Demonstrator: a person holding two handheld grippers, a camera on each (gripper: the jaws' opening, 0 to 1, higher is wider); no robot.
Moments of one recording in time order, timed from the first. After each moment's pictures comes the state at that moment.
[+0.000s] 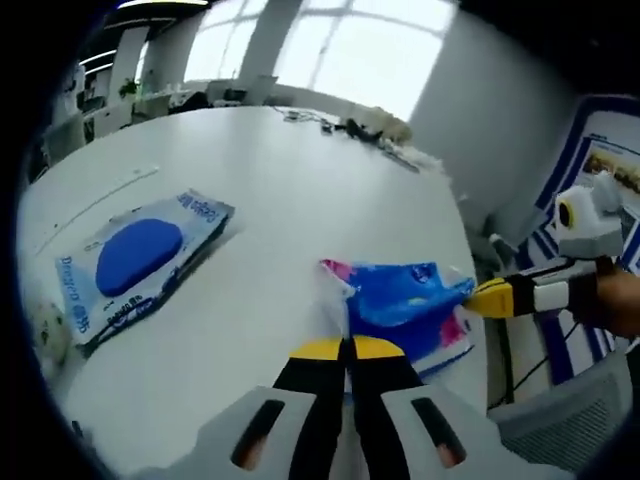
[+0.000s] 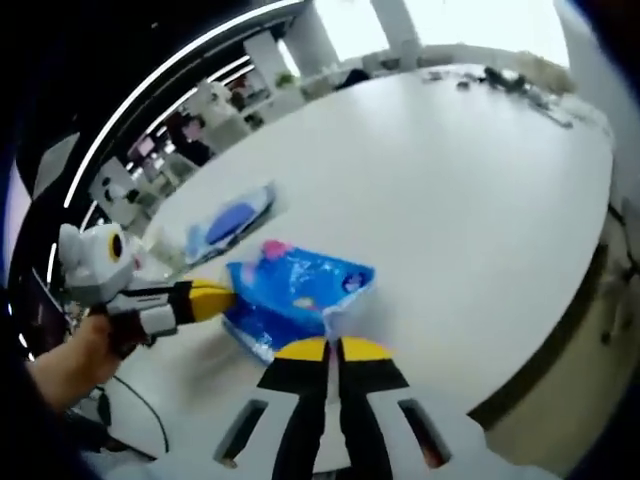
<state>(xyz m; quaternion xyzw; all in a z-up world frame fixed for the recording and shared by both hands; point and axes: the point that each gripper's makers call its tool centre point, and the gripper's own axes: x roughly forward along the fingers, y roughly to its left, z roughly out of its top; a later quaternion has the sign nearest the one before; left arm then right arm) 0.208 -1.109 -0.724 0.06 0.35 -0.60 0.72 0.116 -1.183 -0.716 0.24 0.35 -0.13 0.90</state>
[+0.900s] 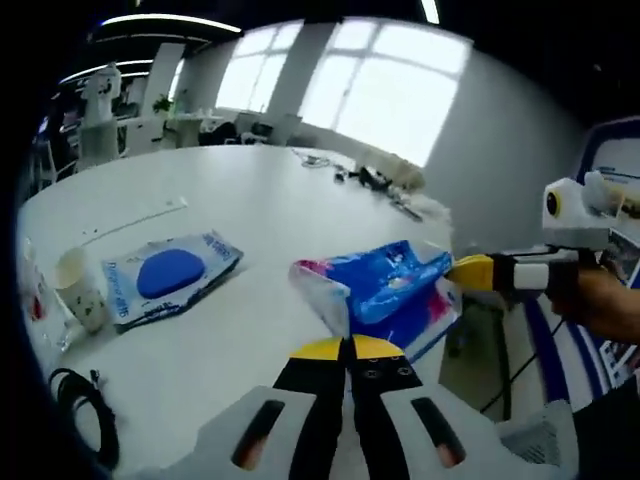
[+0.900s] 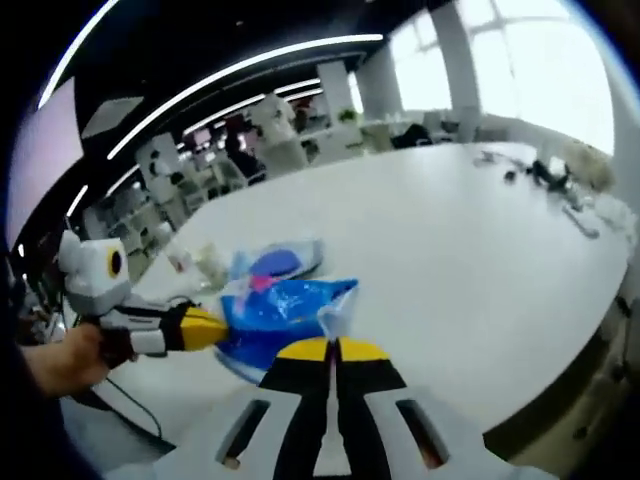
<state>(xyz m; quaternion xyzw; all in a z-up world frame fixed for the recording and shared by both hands) 0.182 -1.085 -0.645 -0.01 0.30 -0.56 0.77 0.126 -1.193 -0.619 0.13 0.28 -0.05 0.95</state>
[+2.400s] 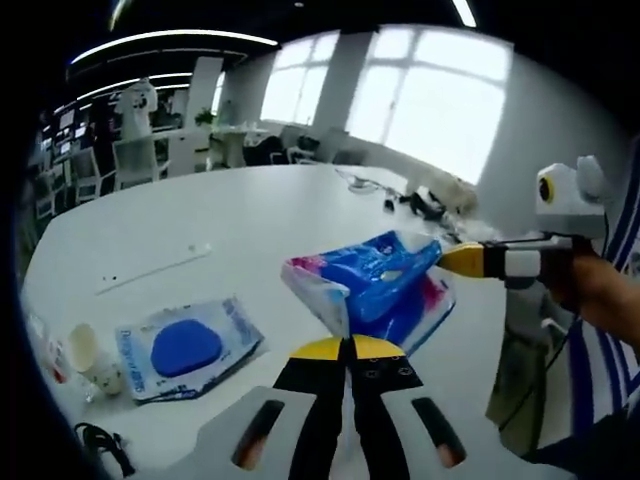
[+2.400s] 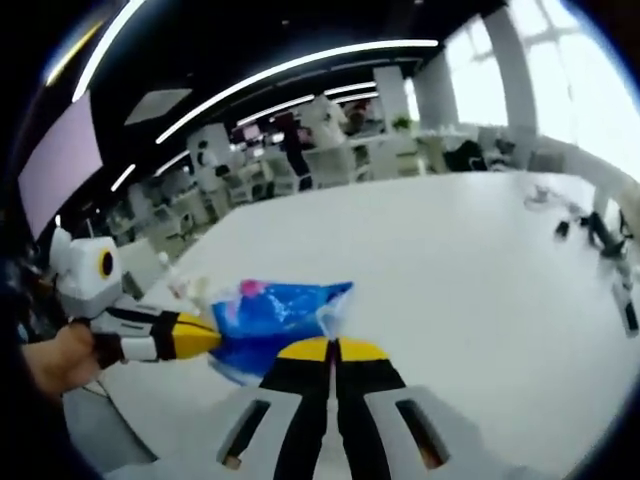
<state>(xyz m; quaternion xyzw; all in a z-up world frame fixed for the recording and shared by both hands) 0.265 -1.184 -0.609 0.00 0.29 -0.46 0.84 0.240 -1.295 -0.586 0.11 0.26 0.06 0.96</state>
